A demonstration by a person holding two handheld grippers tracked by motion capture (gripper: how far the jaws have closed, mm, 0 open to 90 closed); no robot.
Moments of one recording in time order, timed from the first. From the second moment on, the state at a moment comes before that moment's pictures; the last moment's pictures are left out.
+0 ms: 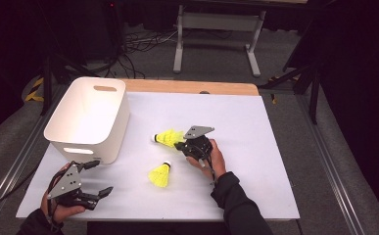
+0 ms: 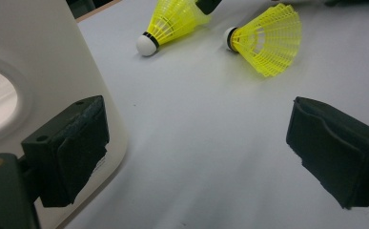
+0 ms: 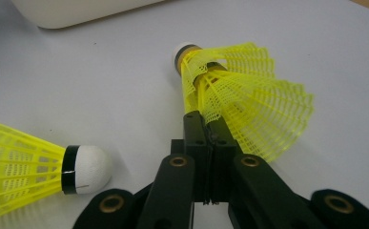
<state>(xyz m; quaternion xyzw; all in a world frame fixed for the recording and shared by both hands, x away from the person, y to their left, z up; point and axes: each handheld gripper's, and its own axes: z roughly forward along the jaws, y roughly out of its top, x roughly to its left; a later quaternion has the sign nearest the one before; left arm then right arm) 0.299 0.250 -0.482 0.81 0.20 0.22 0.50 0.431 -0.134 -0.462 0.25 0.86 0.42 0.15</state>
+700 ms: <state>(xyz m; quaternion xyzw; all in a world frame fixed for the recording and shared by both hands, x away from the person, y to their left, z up) 0.300 0.249 -0.483 0.81 0.20 0.22 0.50 0.428 -0.124 -0.465 0.25 0.86 0.42 0.14</state>
